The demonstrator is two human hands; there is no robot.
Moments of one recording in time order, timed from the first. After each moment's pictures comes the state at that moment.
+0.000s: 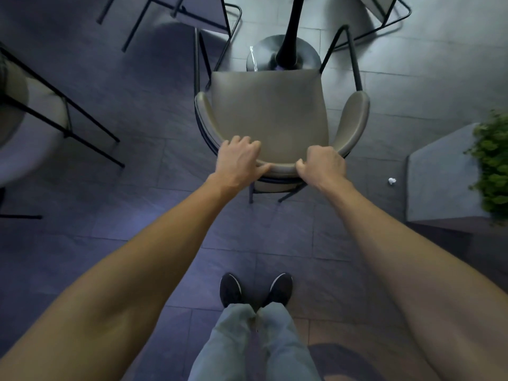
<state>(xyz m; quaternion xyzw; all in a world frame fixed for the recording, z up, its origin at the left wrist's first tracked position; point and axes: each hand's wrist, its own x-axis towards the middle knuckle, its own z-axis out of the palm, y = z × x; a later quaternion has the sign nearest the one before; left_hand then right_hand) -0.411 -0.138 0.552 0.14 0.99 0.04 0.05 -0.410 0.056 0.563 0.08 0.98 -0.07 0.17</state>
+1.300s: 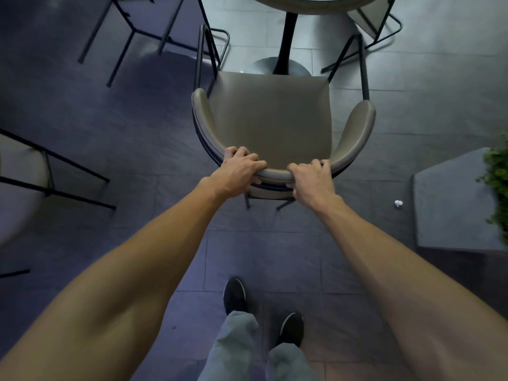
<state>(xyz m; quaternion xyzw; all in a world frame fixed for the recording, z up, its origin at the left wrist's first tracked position) -0.587 -0.162 0.503 0.32 0.93 0.05 0.15 -0.547 0.043 0.508 -0.08 0.99 0.05 0.14</state>
